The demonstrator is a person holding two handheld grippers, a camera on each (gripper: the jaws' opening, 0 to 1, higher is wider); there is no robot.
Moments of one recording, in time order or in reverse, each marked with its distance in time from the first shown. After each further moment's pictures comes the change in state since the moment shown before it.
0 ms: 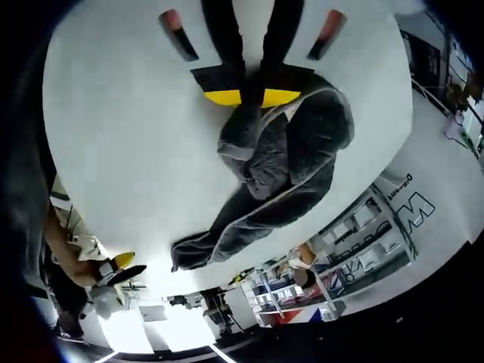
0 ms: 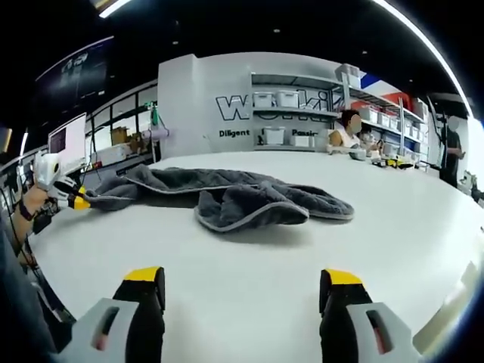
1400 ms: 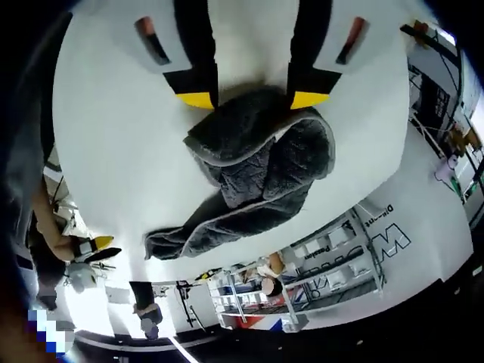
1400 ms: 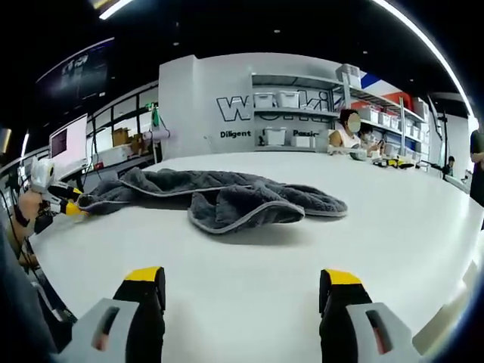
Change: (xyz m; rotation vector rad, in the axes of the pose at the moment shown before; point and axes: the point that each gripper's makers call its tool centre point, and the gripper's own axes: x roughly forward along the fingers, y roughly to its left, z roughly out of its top) left arm -0.039 0.006 -0.022 -0.266 -0.057 0.116; right arm -0.002 -0.001 0.000 0.001 -0.008 0.011
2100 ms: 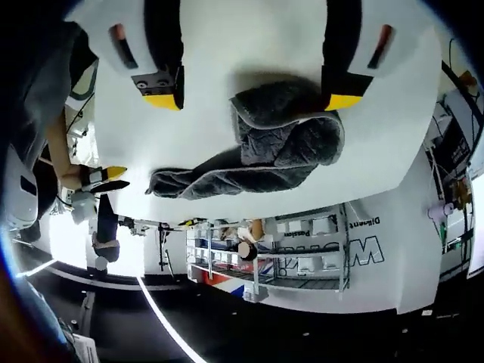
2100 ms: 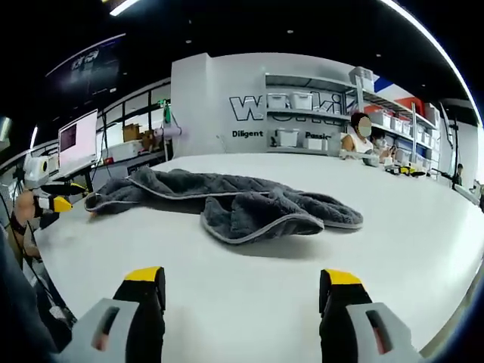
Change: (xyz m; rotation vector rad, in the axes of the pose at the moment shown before) left arm -0.019 -0.032 0.021 -0.236 -0.151 0.001; right arm 0.015 0.017 0.012 -0.040 0.001 0.057
